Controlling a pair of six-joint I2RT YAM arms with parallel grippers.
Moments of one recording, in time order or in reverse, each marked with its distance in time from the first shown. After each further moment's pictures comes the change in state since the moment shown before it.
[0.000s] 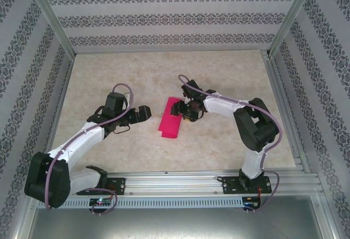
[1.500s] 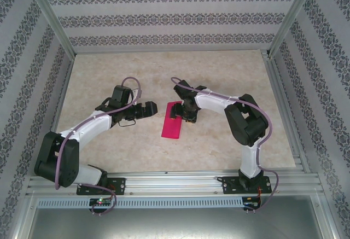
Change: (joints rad) left arm 0.000 0.196 0.113 0.038 0.143 0.023; right arm 0.043 0.132 0.161 -0.222 0.119 -0.014
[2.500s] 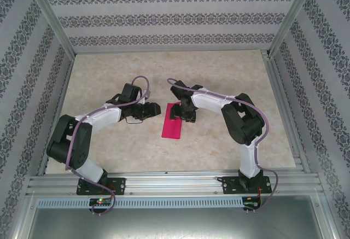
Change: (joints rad) left arm -0.045 0.203 0.095 0.026 0.101 -0.064; right arm 0.021 0.039 0.056 -0.072 0.056 -0.030
